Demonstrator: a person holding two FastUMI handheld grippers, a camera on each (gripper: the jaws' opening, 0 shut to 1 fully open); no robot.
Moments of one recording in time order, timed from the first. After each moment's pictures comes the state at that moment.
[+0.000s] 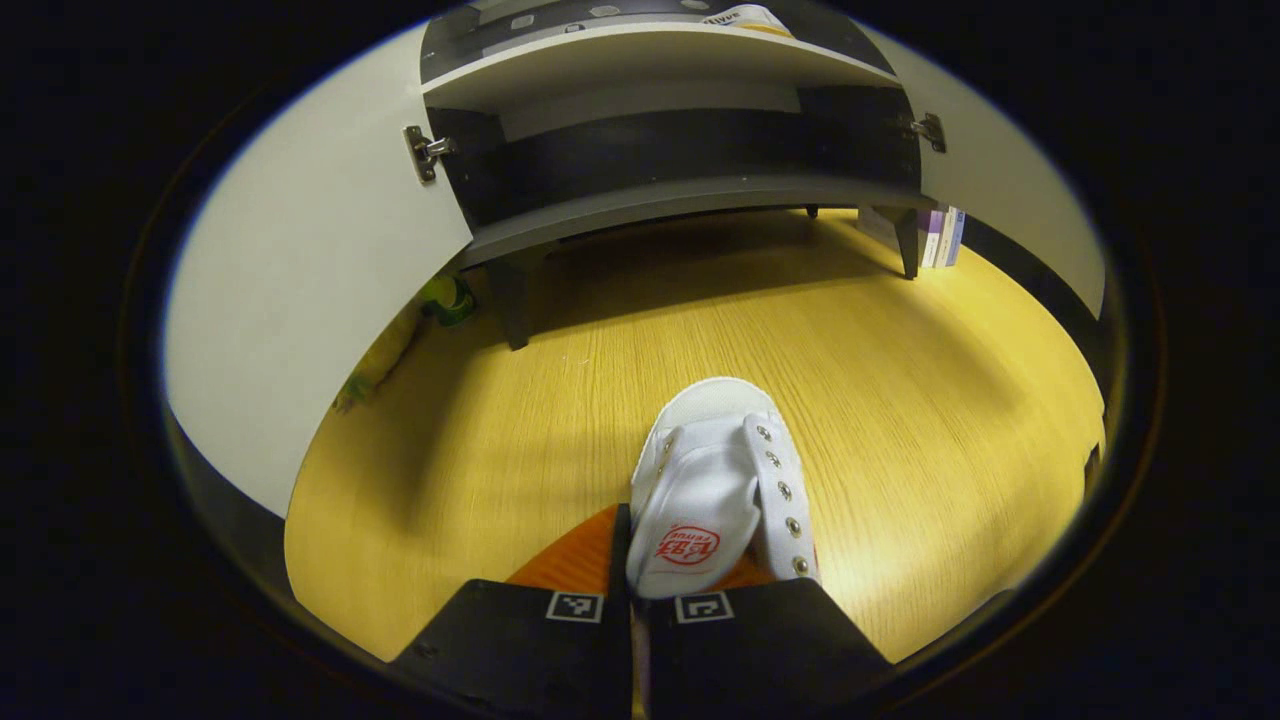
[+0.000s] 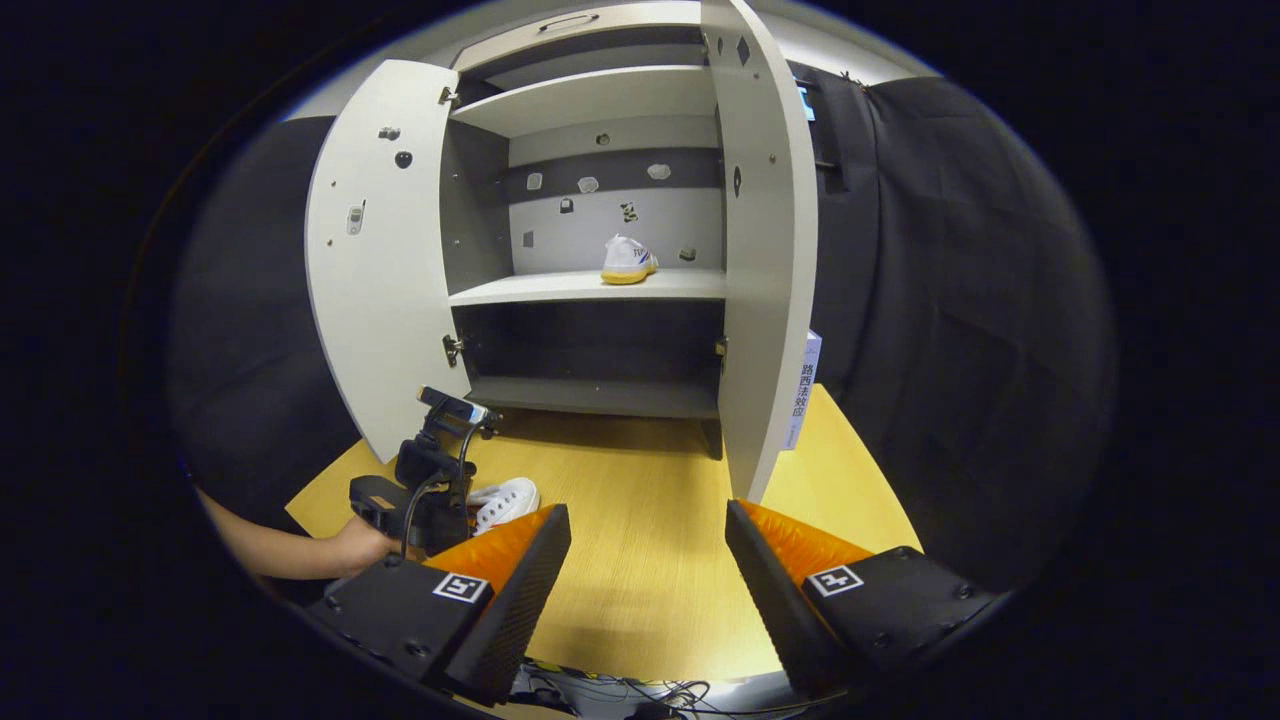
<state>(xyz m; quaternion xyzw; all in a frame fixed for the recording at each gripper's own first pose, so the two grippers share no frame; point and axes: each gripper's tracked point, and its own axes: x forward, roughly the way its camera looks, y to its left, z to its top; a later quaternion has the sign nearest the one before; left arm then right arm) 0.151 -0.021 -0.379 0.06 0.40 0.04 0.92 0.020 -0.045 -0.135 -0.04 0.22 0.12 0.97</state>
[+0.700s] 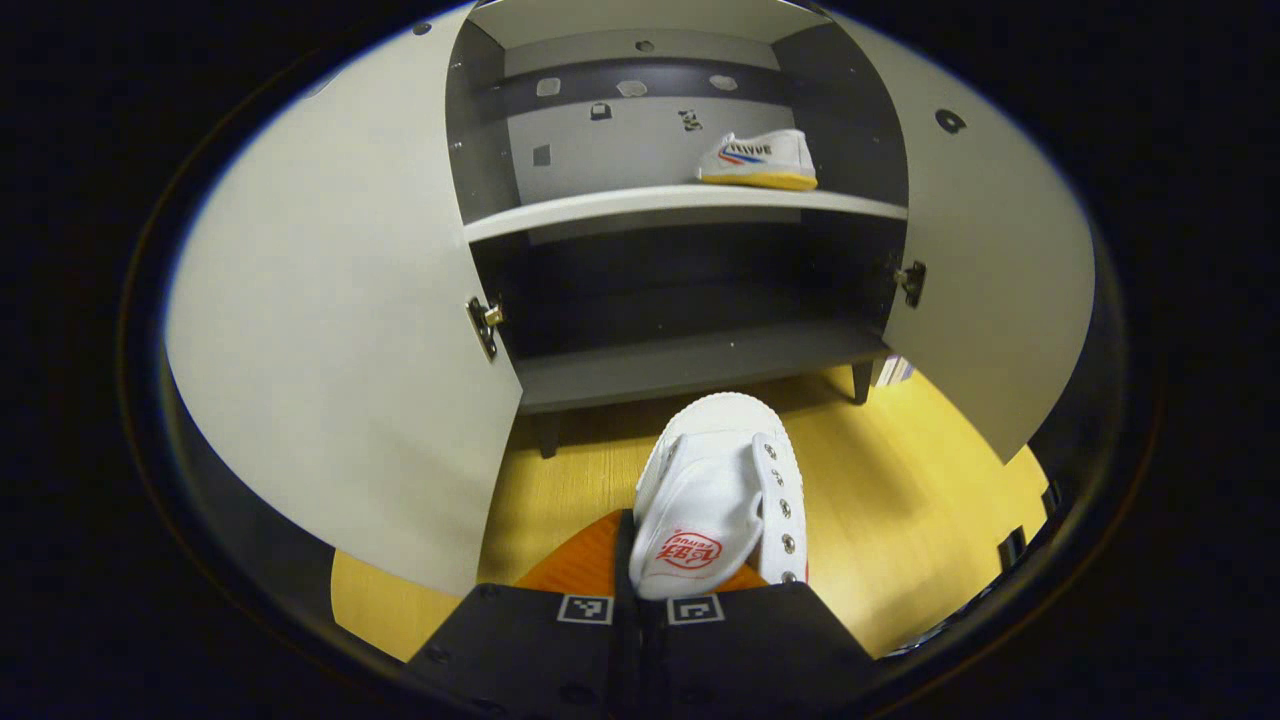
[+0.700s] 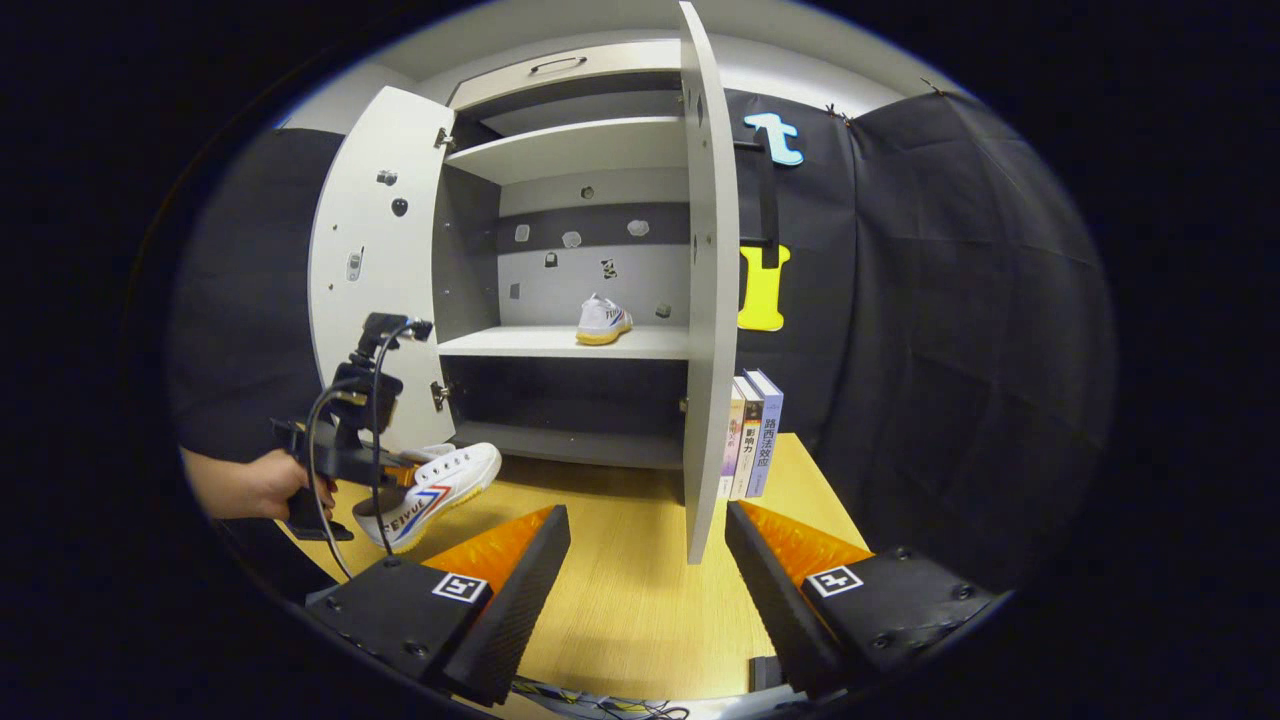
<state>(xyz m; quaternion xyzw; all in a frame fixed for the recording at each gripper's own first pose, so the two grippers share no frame) 0.165 -0.030 -0.187 0.01 0.32 0.03 0.95 0.027 -0.077 -0.080 -0.03 0.13 0.10 0.98</state>
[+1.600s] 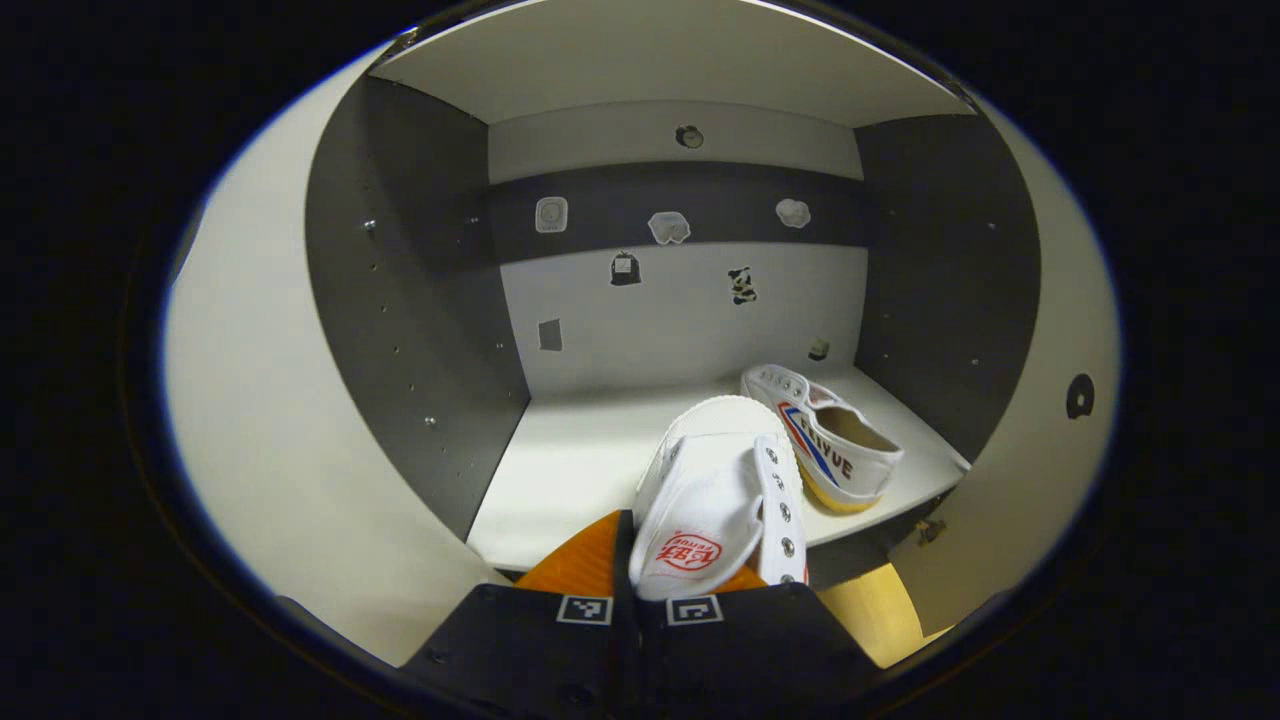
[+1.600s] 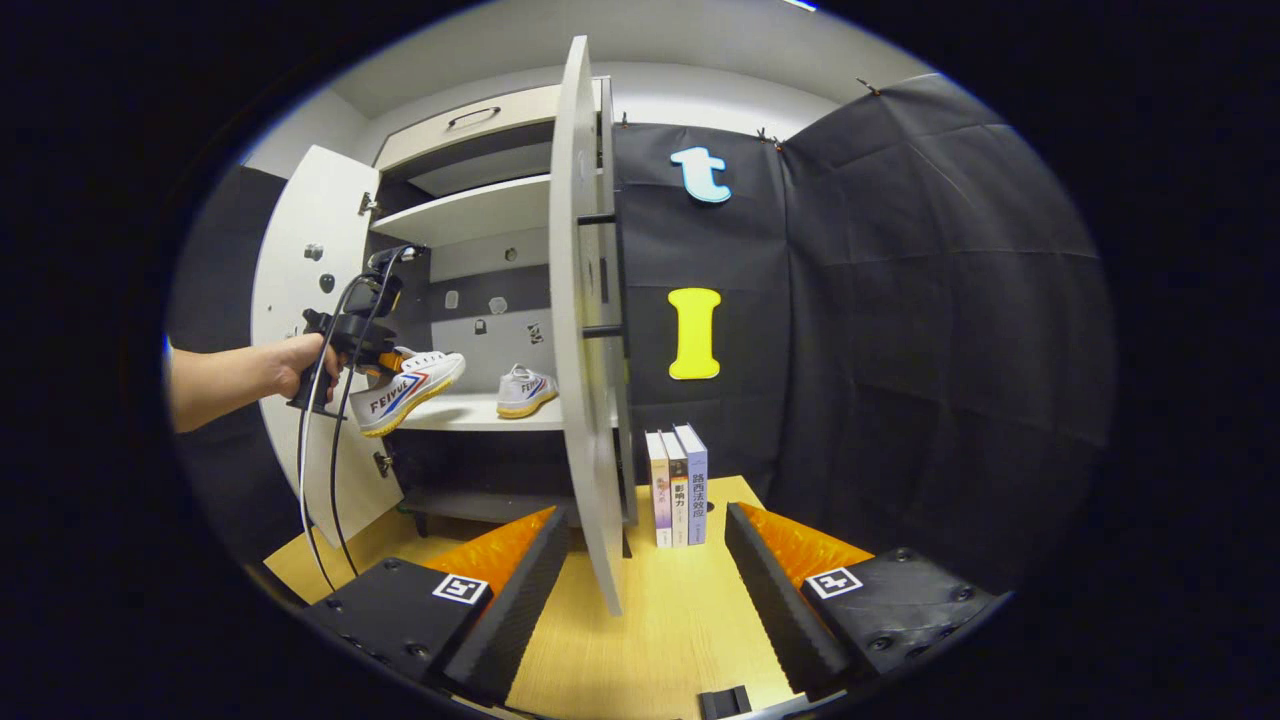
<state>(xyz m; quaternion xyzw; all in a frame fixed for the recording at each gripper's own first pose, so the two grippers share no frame) 0.376 0.007 0.019 0.02 0.24 0.06 0.97 0.067 -0.171 -0.022 0.00 0.07 0.03 1.00</state>
